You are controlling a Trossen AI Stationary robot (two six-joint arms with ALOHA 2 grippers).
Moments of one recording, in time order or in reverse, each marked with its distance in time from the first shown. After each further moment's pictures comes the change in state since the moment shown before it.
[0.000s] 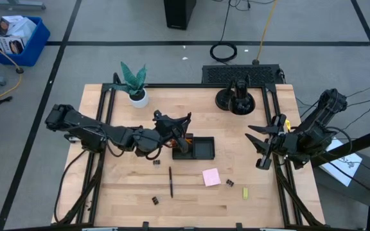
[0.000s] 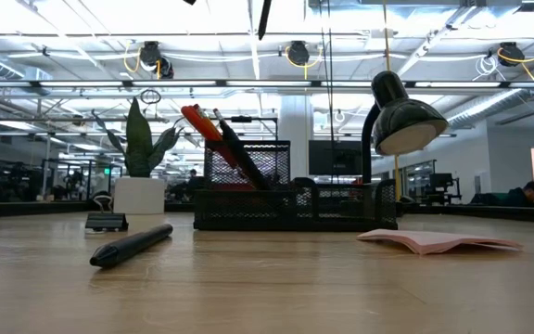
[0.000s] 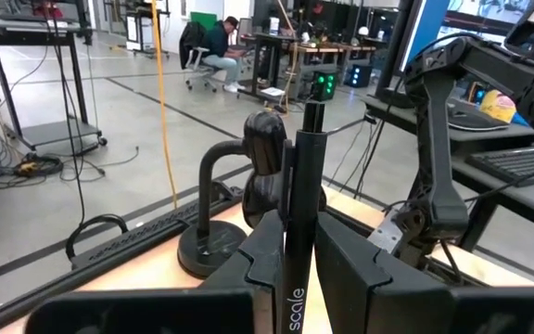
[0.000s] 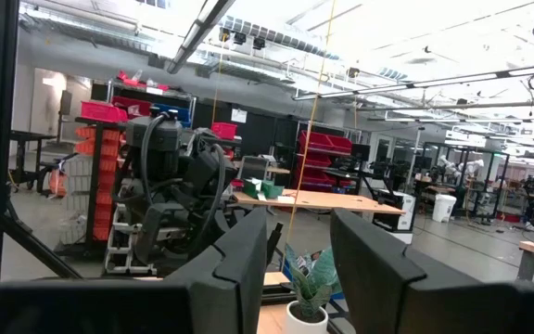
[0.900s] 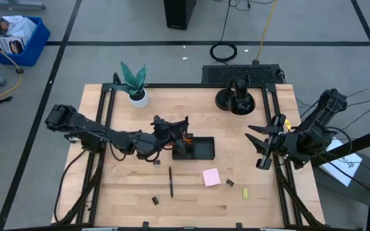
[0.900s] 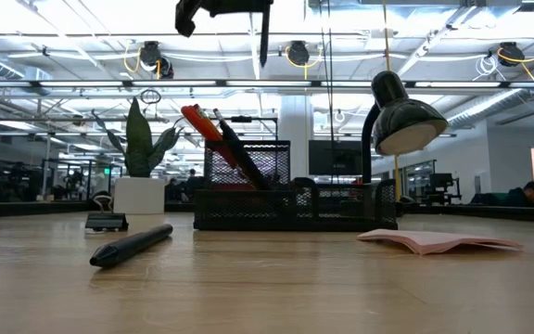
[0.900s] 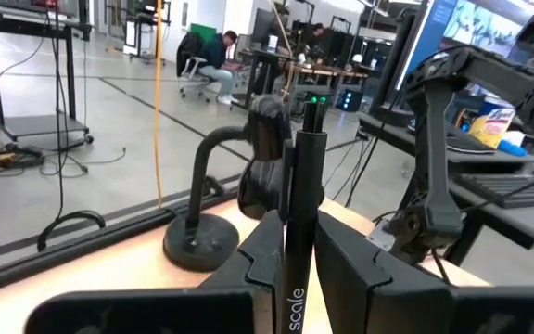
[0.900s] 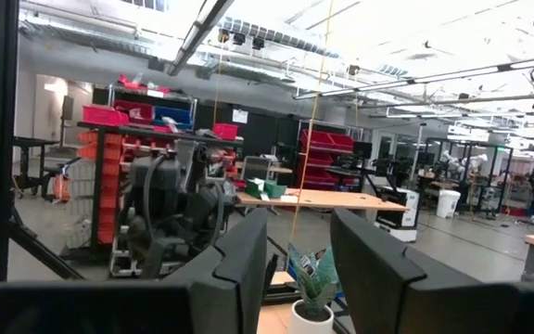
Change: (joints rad) left arm 0.000 0.000 -0.224 0.328 0.000 -0.014; right arm 0.000 0.000 0.000 0.000 0.001 0.026
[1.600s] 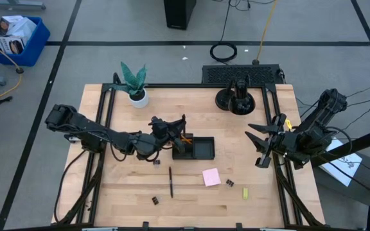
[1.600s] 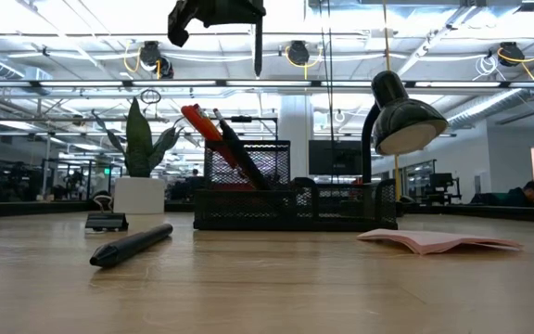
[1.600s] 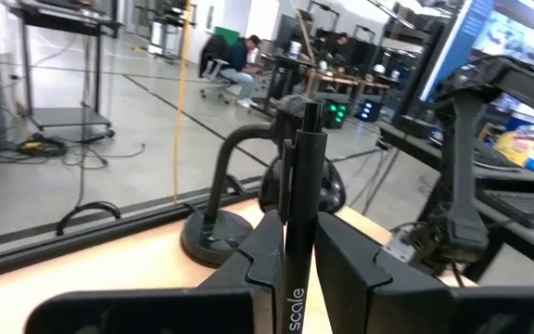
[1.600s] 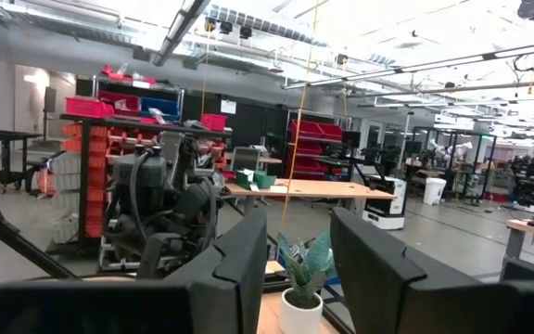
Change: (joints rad) left arm -0.002 0.000 -0.034 0.028 -0.070 -0.048; right arm 0.000 0.000 0.000 0.000 0.048 0.001
